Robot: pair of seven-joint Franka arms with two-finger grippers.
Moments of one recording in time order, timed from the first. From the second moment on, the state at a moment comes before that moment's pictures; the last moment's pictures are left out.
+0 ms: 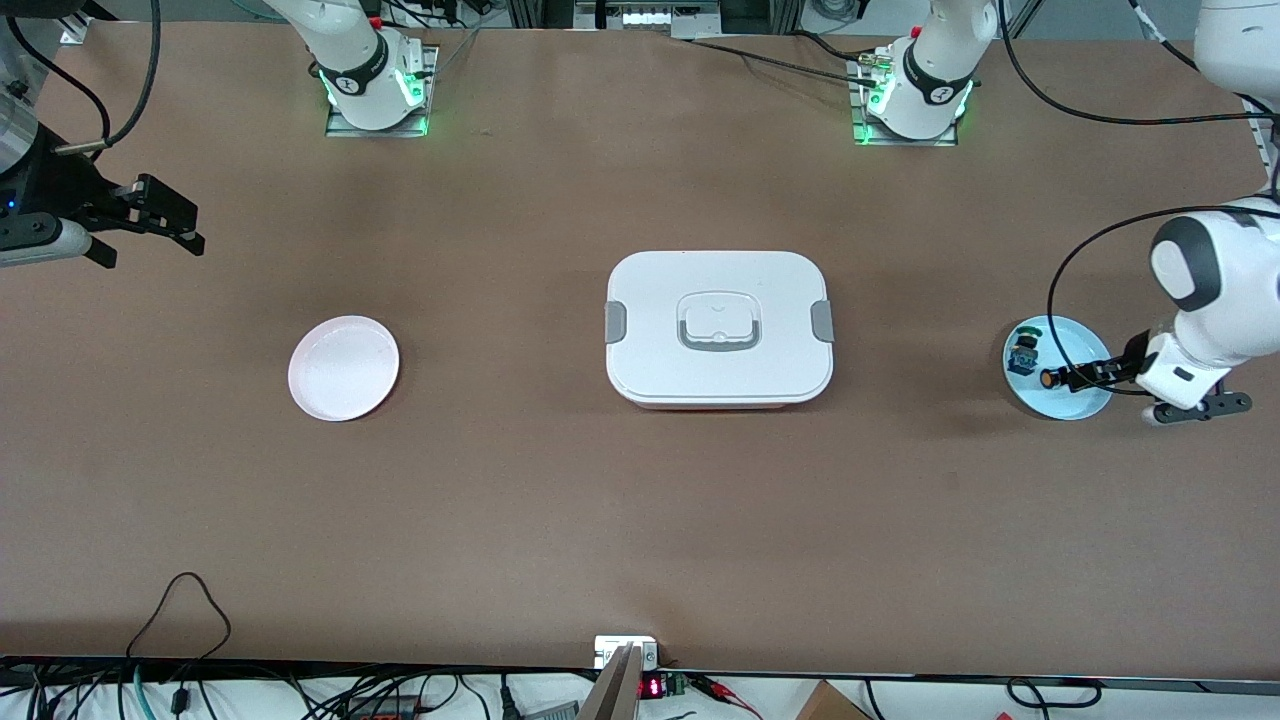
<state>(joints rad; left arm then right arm) 0.26 0.41 0.05 -2.03 0.04 2.47 0.10 0.01 -0.03 0.02 -1.66 0.03 1.68 -0.12</state>
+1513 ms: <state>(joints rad) 0.27 0.50 0.04 -2.06 0.04 2.50 0.15 0.01 -0.02 0.02 -1.66 0.03 1.69 -0.12</state>
